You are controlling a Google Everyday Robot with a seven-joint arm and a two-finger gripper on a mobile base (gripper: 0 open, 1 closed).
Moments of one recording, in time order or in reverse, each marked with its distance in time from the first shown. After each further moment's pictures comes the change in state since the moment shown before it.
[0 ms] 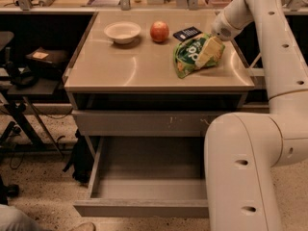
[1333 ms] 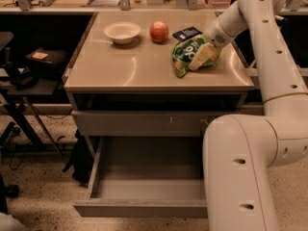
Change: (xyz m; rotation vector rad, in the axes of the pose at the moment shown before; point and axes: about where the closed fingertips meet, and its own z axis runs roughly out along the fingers) arm -0.001 0.012 0.030 -0.067 -0.041 0.022
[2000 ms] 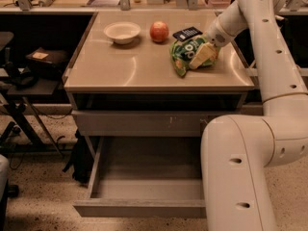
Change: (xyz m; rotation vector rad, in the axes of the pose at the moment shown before) arm -0.002 0.000 -0.003 0.000 0.000 0.000
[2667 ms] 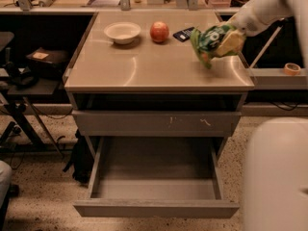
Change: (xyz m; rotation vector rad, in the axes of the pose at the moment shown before) arm 0.023 -0.016 -0.093 0.160 -0.037 -0.064
